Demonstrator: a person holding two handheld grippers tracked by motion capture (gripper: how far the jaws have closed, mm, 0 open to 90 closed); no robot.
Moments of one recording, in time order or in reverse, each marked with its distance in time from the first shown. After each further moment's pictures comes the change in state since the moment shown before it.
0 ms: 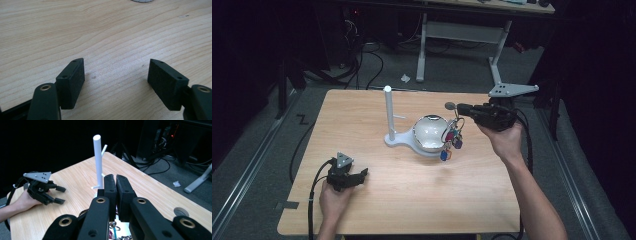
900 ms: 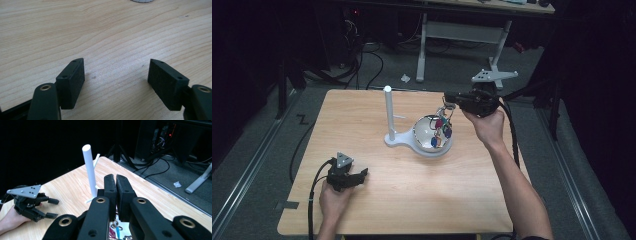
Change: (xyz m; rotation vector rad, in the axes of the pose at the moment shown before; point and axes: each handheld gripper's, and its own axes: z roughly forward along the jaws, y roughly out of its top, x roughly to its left) left arm 0.001 0.001 0.000 0.000 -0.008 0.016; right arm -0.015 0.019 0.044 -0.005 -0.021 0.043
